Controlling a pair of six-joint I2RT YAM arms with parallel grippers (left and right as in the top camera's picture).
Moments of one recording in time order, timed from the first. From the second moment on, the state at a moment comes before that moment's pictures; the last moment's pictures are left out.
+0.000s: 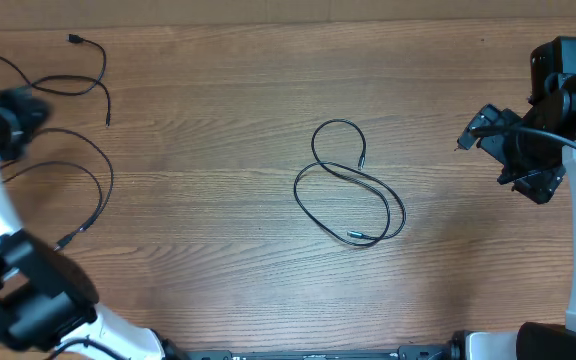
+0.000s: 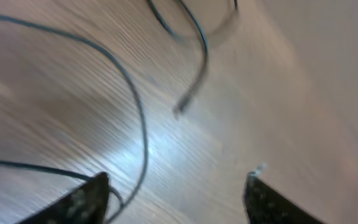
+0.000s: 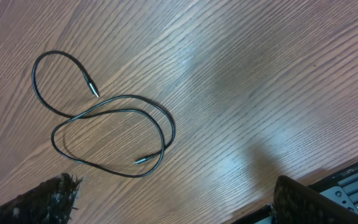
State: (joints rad) left arm 0.56 1.87 1.71 -0.88 0.32 -0.27; right arm -0.07 1.55 1.78 -1.62 -0.04 0.61
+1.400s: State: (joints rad) left arm 0.33 2.00 1.68 -1.12 -0.26 -0.33; right arm -0.07 1.55 1.78 -1.62 -0.04 0.61
